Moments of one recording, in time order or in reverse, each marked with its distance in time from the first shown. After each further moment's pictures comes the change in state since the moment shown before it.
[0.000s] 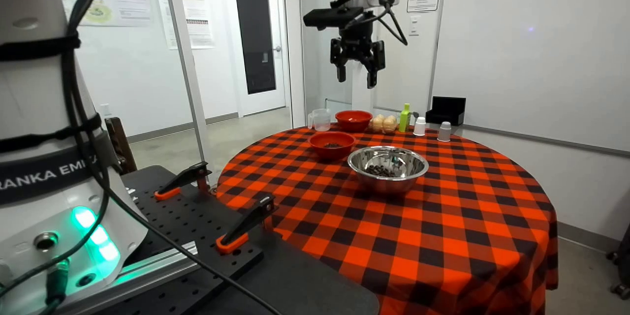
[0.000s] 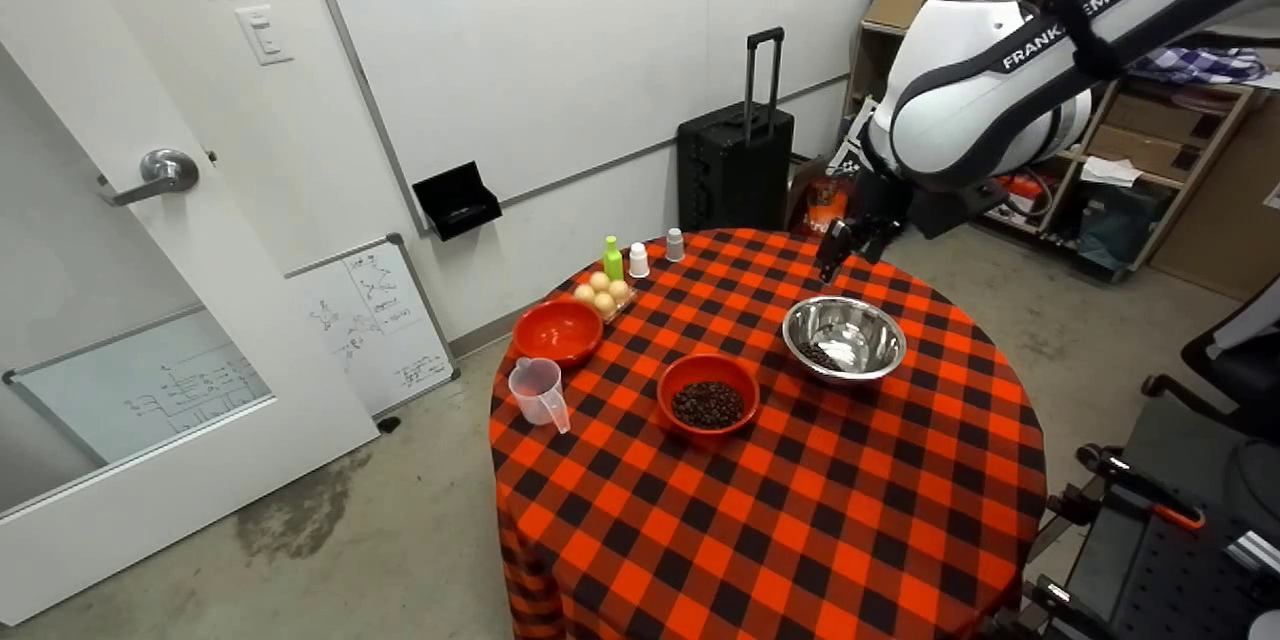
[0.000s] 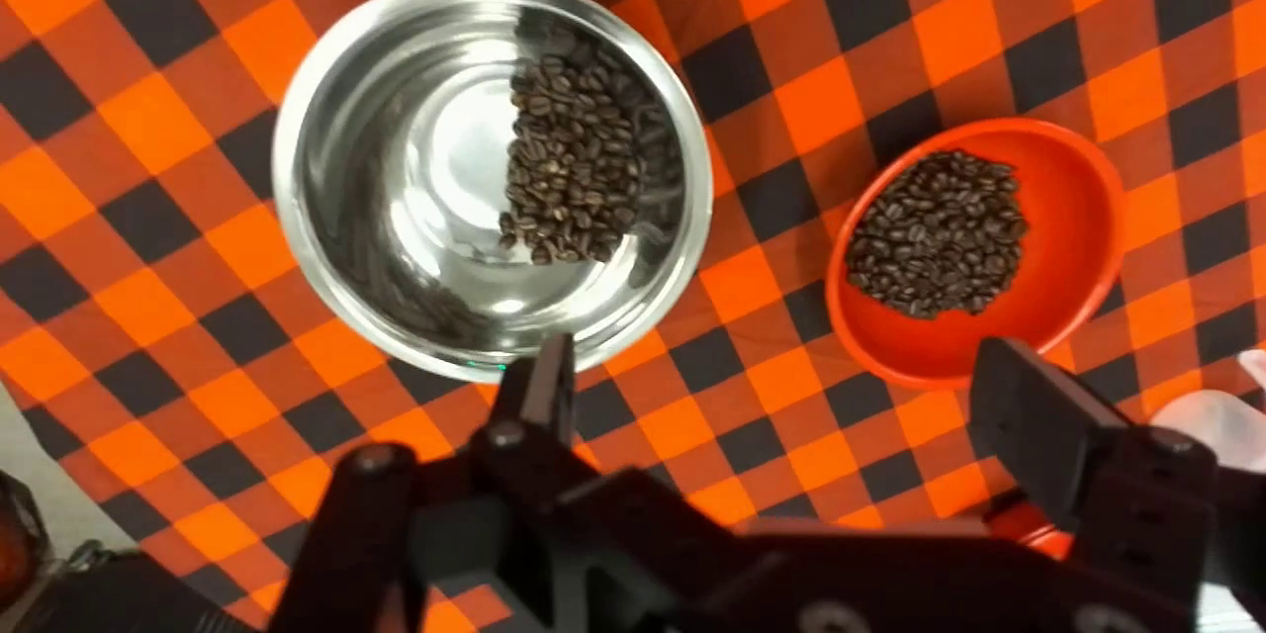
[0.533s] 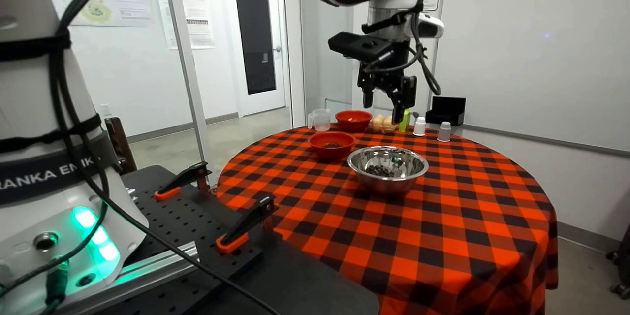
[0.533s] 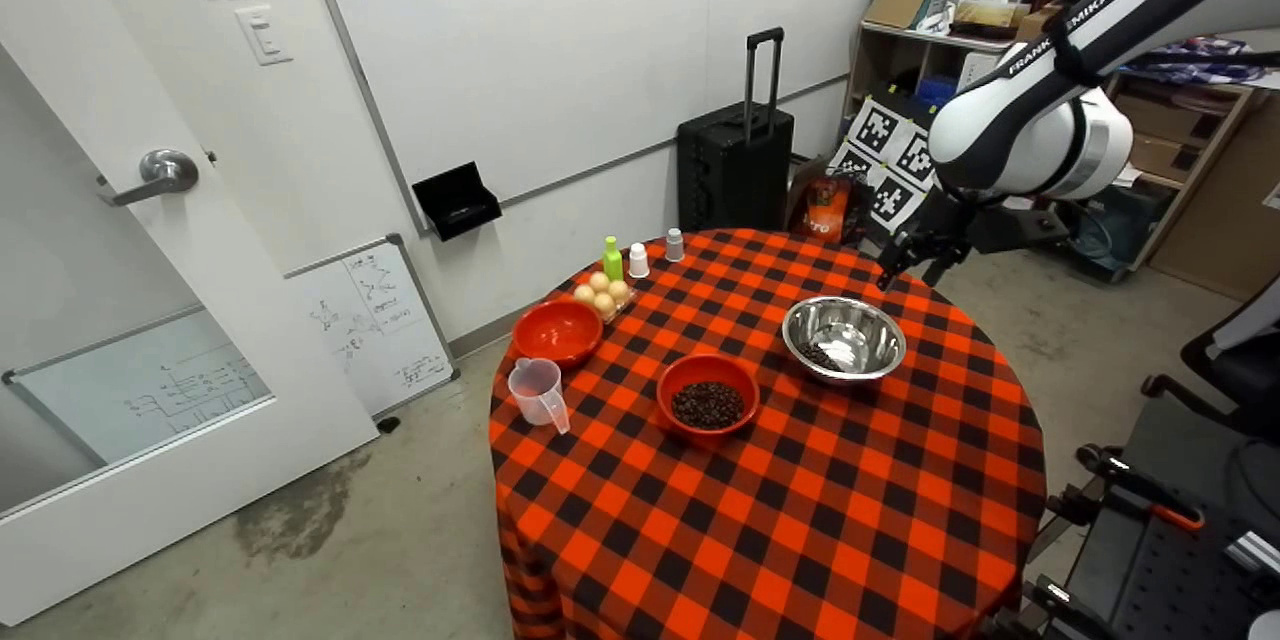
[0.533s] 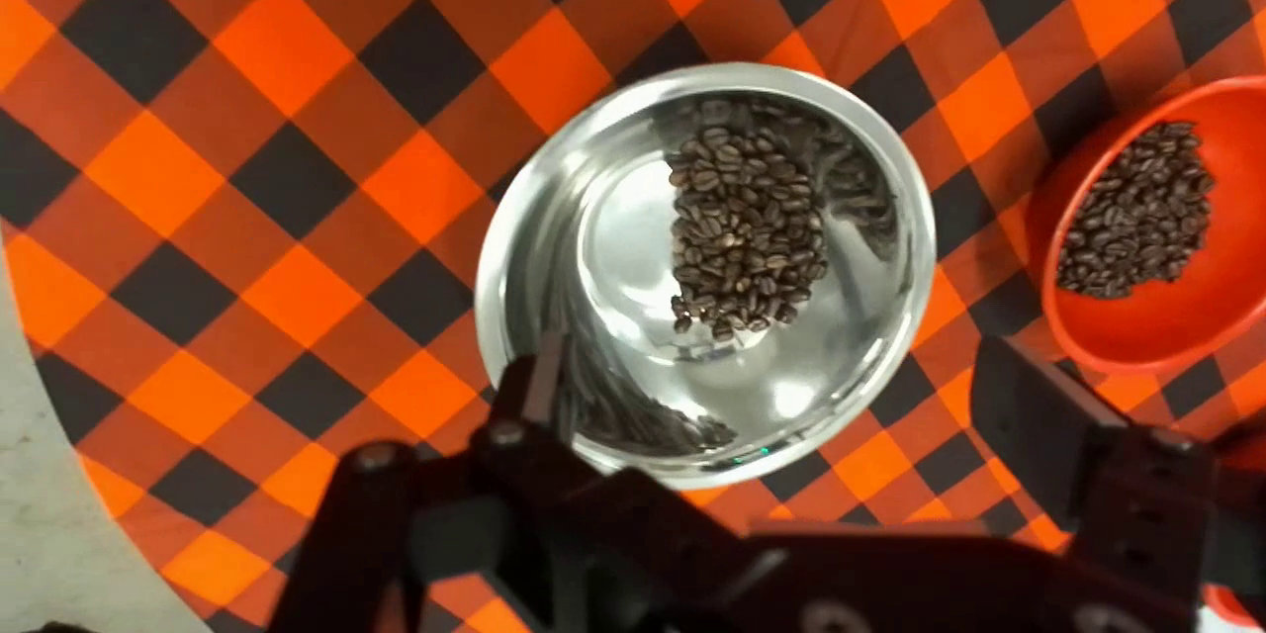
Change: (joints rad) arm -0.189 0.079 -0.008 -0.060 0.308 0.084 -0.262
